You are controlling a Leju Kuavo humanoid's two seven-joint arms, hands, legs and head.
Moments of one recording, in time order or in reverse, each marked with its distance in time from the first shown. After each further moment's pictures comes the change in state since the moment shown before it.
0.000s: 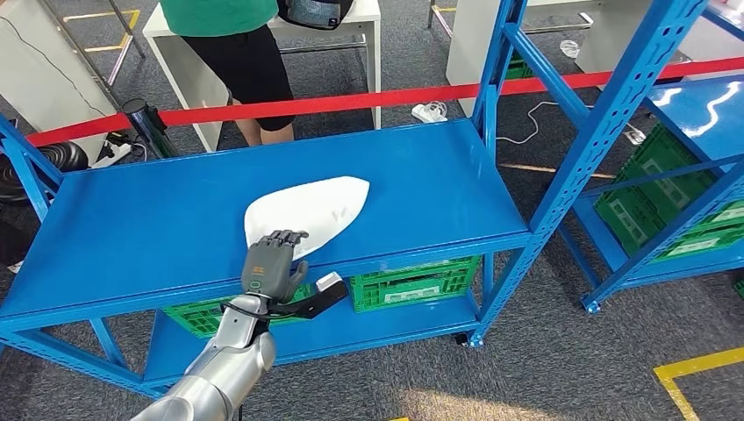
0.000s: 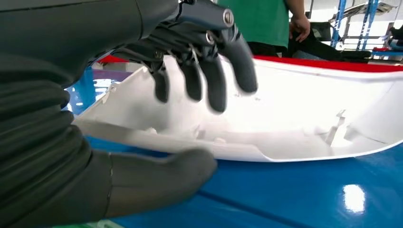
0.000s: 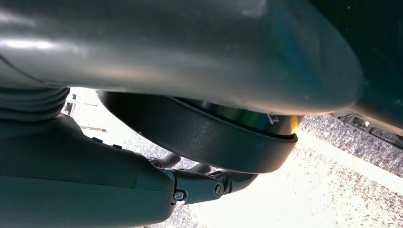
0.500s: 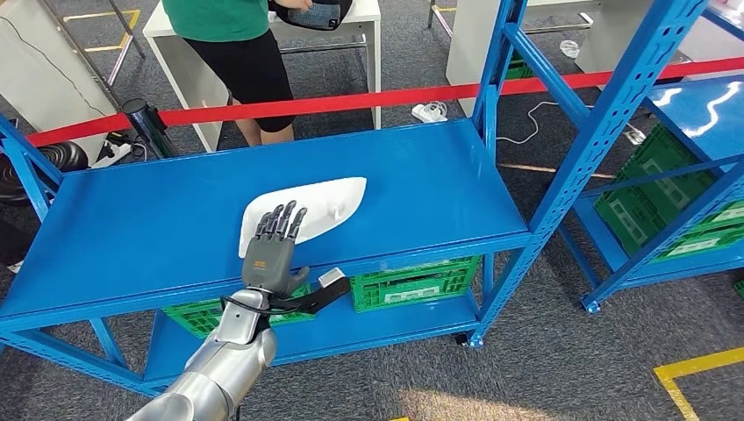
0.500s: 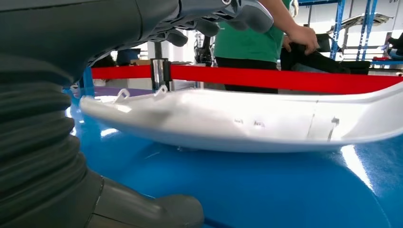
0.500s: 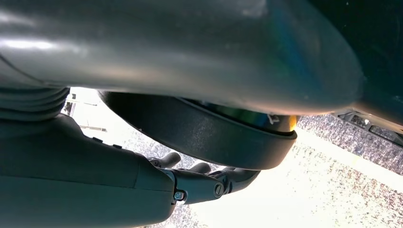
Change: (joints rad) left arm -0.009 -0.004 -0.003 -0.017 -0.086 0.000 0.070; right arm -0.001 0.000 0.000 0.000 0.002 -0.005 0.000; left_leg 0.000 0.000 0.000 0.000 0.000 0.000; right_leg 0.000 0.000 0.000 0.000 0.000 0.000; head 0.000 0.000
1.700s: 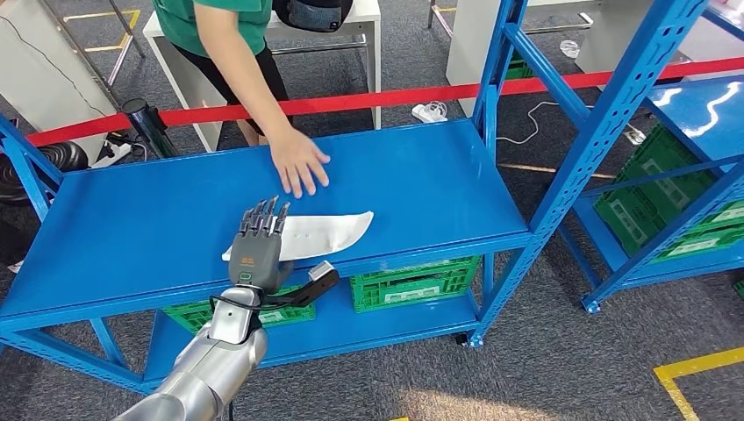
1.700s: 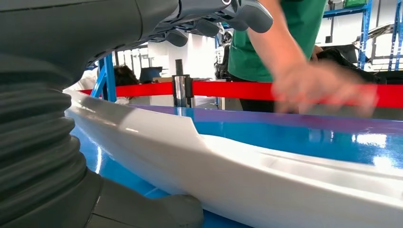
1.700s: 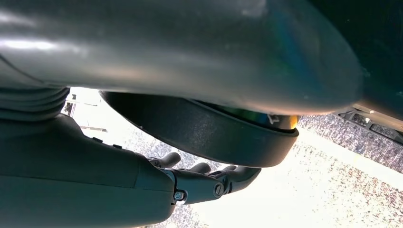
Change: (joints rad) left arm 0.010 0.054 -0.122 -0.056 -0.007 0.000 0.150; right arm 0.001 -0.001 0.000 0.000 -0.002 -0.006 0.000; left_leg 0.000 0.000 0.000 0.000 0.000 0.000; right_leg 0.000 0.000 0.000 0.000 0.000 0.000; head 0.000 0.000
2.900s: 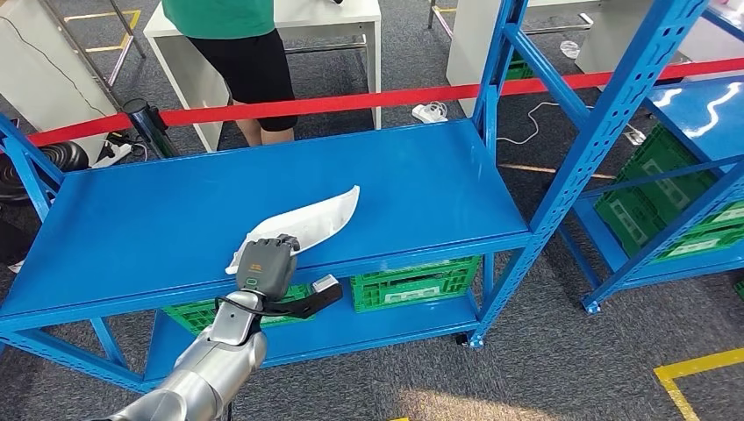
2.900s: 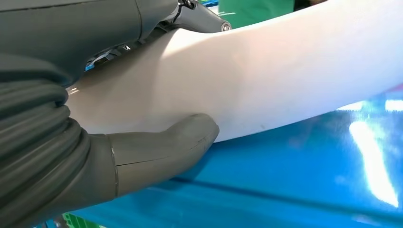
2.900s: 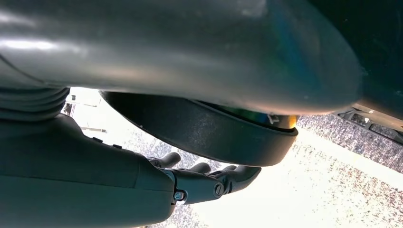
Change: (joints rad) left arm -0.032 -0.006 0.016 0.106 0.066 -0.045 -0.103; right arm 0.000 0.000 0.000 0.000 -0.006 0.000 0.000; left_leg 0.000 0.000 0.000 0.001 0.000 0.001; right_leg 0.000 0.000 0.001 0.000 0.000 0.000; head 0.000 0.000
